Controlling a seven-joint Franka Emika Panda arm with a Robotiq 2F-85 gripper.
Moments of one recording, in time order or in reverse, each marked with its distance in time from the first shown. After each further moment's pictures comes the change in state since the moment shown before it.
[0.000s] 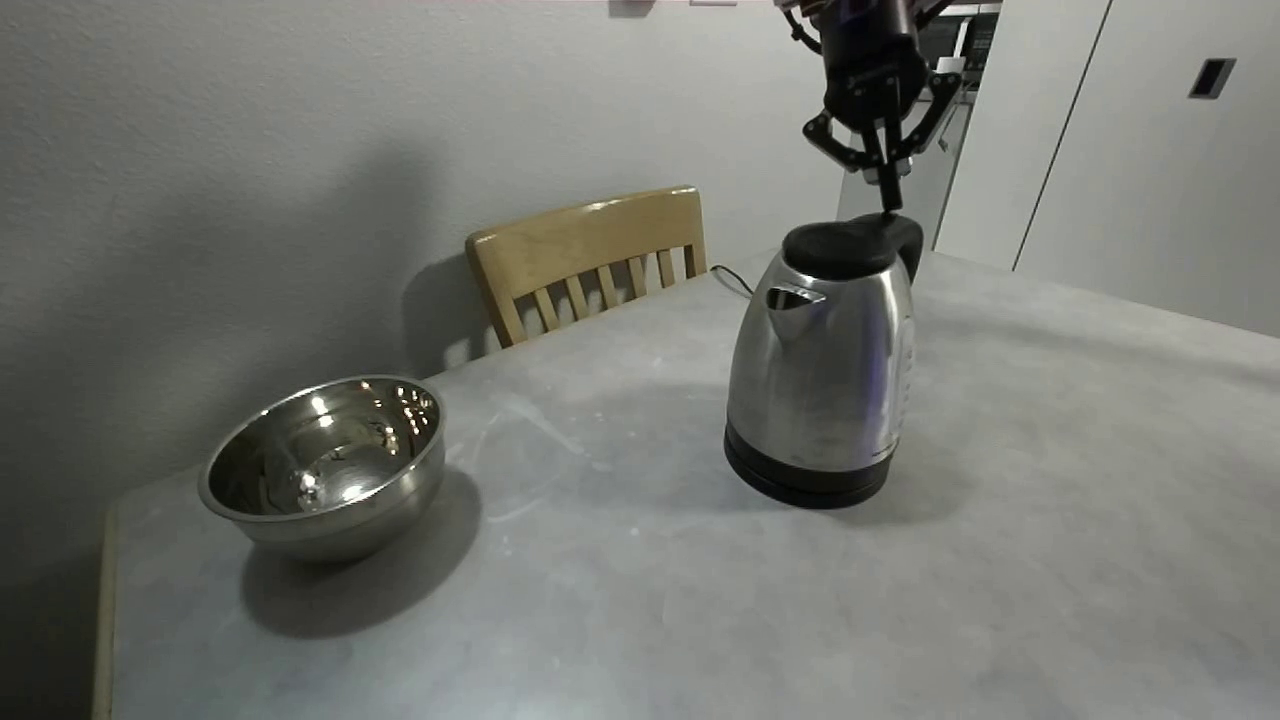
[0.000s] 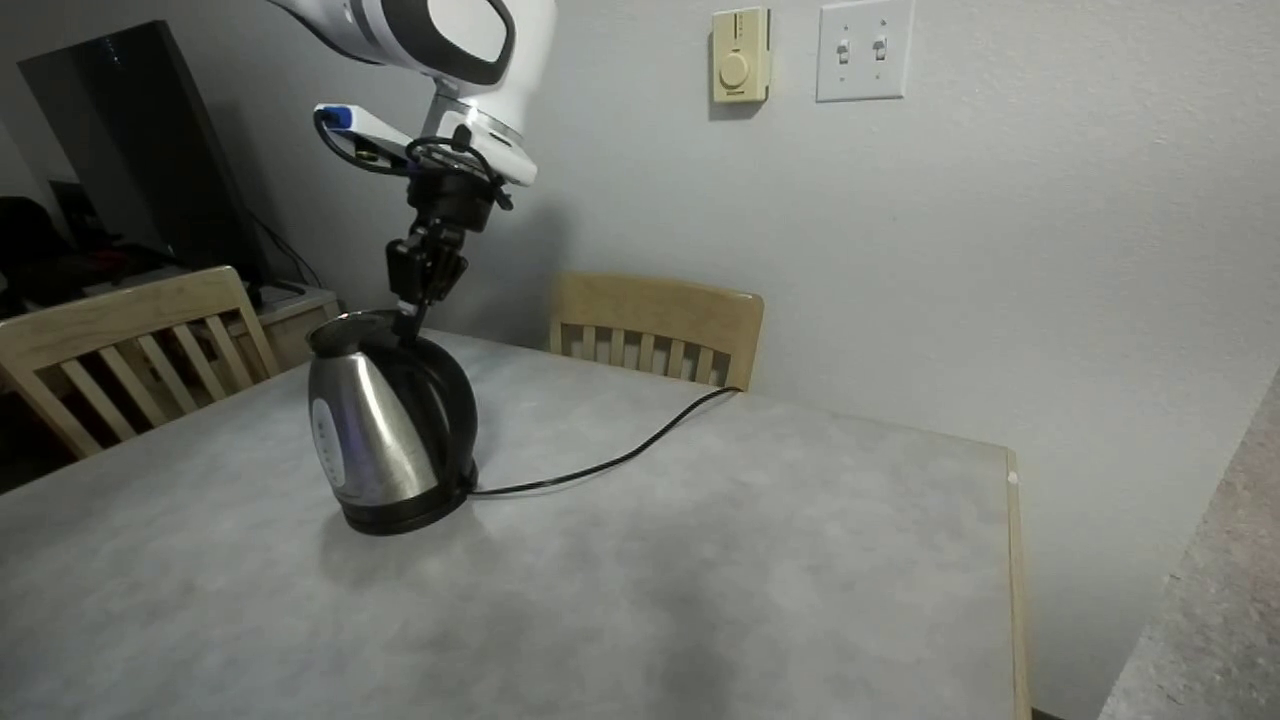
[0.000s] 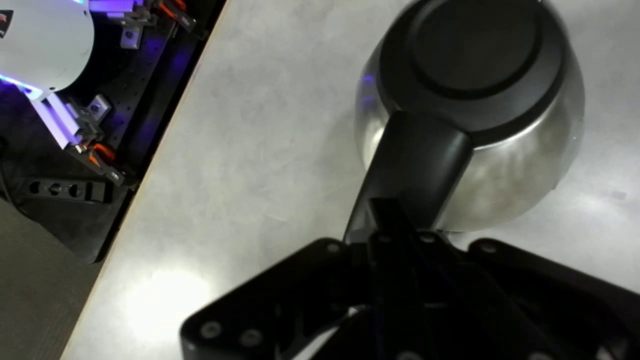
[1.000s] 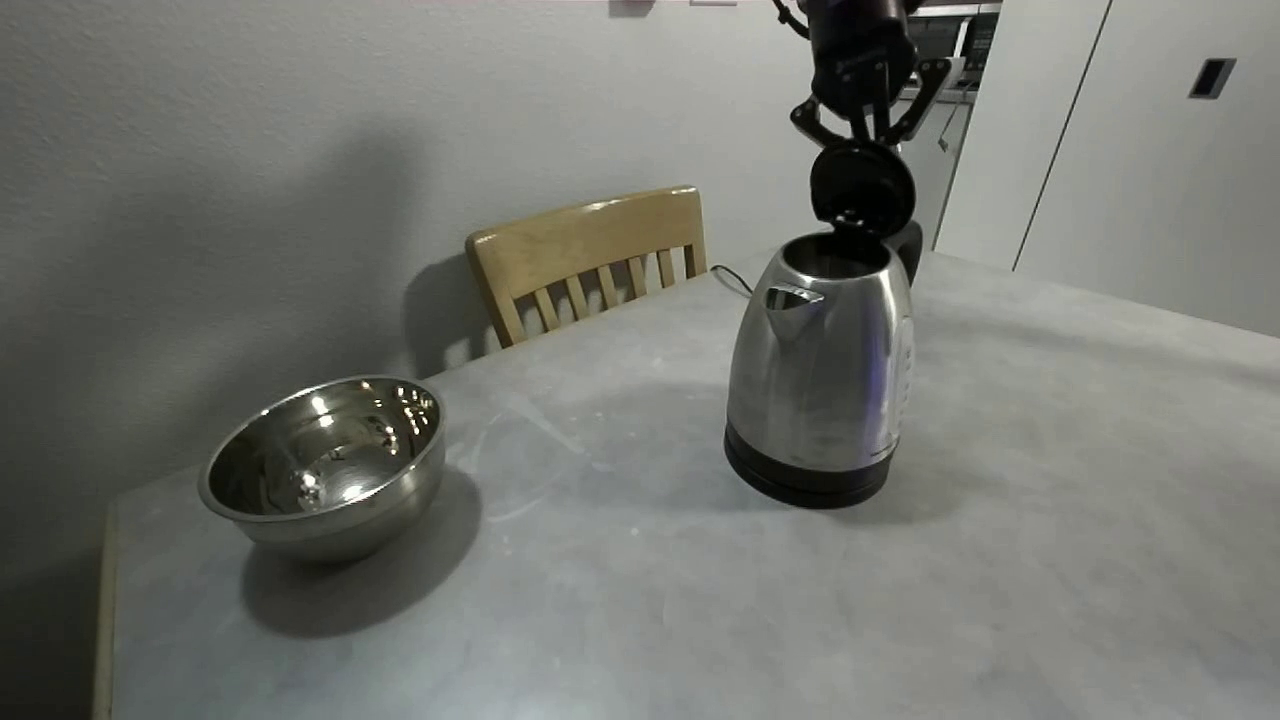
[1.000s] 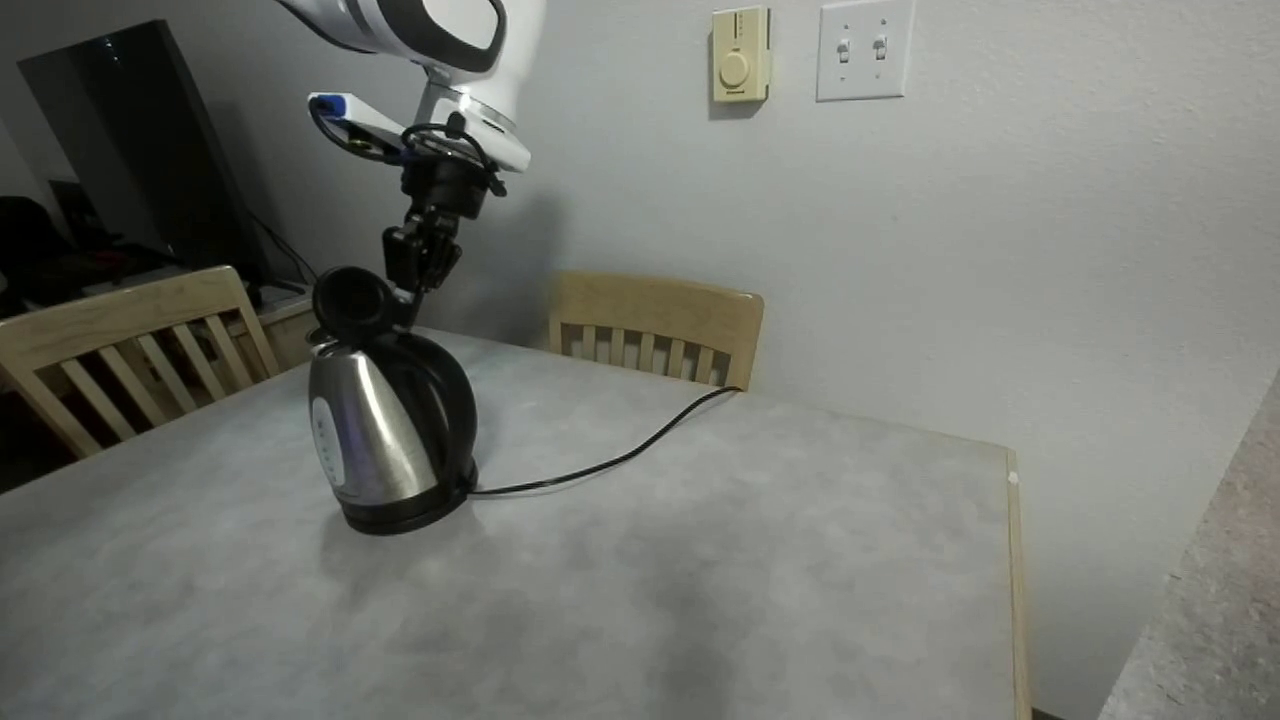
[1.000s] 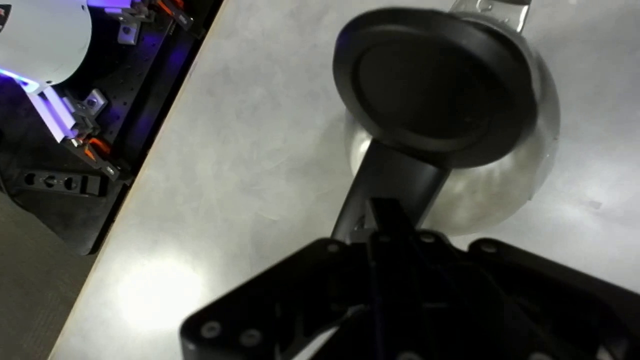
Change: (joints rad) arm 0.017 0.005 0.003 0.041 -0.004 -0.016 -0.004
